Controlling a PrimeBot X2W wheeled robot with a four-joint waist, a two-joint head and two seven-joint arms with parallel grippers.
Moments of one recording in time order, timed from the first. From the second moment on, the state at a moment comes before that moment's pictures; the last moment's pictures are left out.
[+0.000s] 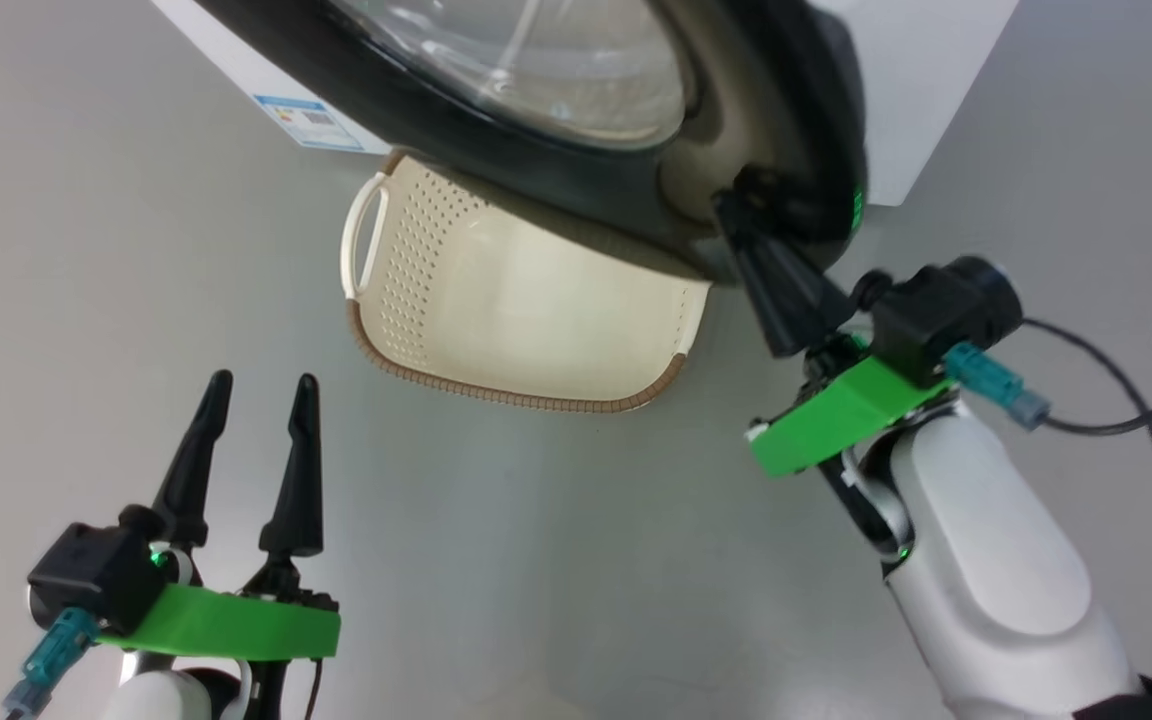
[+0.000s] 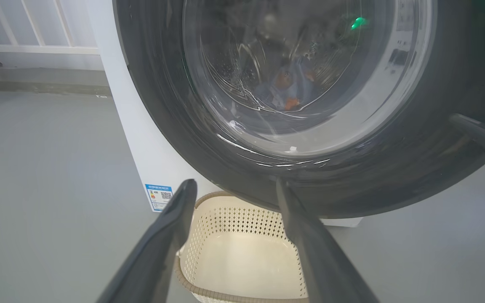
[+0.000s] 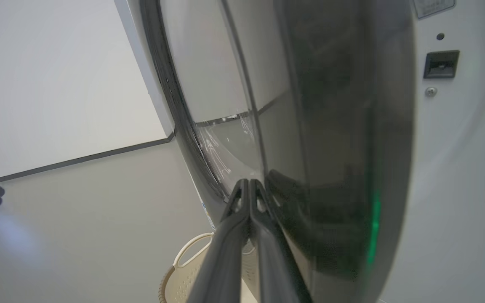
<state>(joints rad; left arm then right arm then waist) -0.17 0.04 -0.06 0.02 -0.29 -0.13 -0.26 -0.60 -0.07 0.28 0.29 0.17 0.13 -0.25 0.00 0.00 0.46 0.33</state>
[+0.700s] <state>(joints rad) -0.23 0.04 -0.12 0.01 -0.32 -0.13 -0.26 -0.89 -0.07 0.08 0.47 0.15 0.13 -0.26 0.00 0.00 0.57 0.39</state>
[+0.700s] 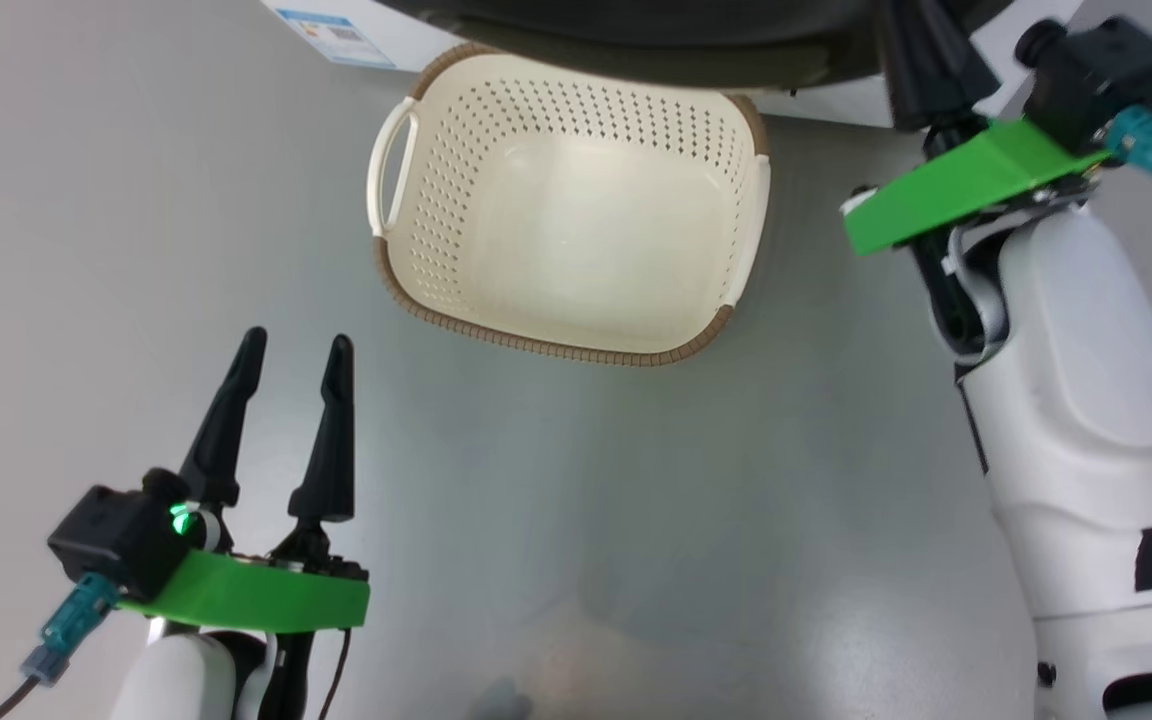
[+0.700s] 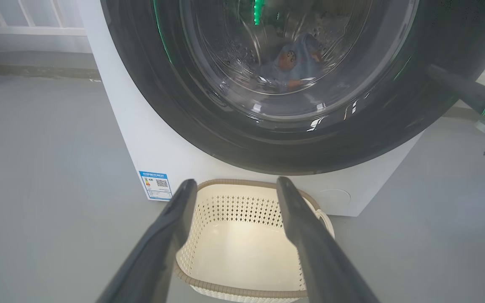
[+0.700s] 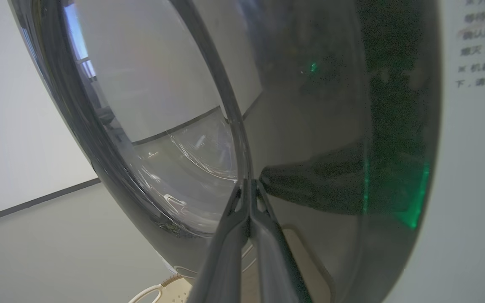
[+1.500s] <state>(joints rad) -0.28 0.03 -0.15 0.01 -0.34 -0.13 -0.26 -1.05 -0.07 0.03 0.59 0.12 0.13 -0.26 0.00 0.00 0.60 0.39</state>
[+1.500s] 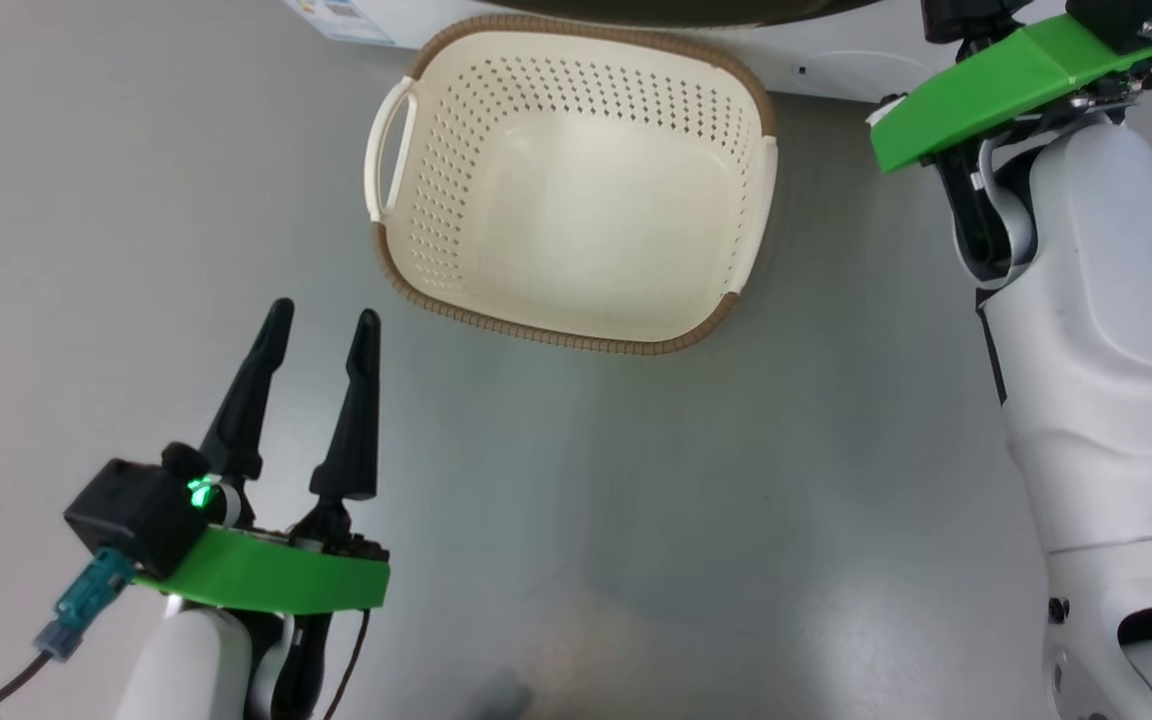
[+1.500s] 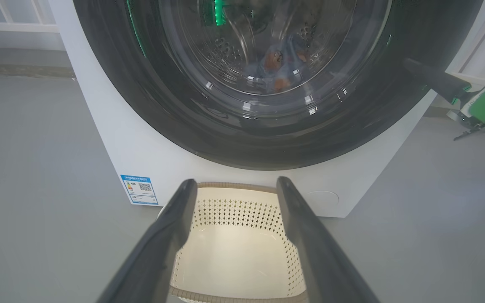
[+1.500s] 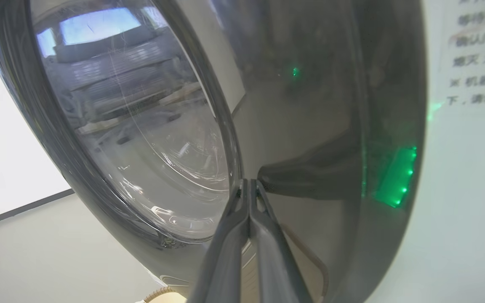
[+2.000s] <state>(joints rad) -0.27 0.05 -0.10 0.01 -0.34 -0.13 -0.26 -0.82 -0.08 0.14 0.50 0.24 0.13 -0.26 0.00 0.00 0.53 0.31</state>
